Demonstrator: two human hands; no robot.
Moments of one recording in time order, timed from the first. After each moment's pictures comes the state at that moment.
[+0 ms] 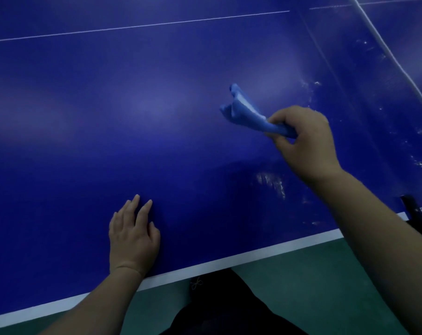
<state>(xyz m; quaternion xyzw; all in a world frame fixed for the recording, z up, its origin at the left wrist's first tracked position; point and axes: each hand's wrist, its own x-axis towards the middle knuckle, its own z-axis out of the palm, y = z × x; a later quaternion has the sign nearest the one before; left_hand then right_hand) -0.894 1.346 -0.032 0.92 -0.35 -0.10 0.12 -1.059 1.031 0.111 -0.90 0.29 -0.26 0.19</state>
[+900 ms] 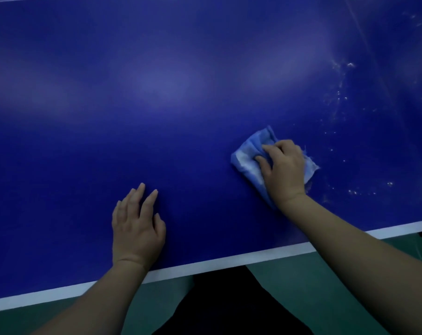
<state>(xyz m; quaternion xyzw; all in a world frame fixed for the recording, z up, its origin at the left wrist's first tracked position) -0.894 1.344 -0.029 0.92 -0.36 -0.10 0.10 -1.050 1.062 -0.027 -0.88 0.42 -0.18 0.14</state>
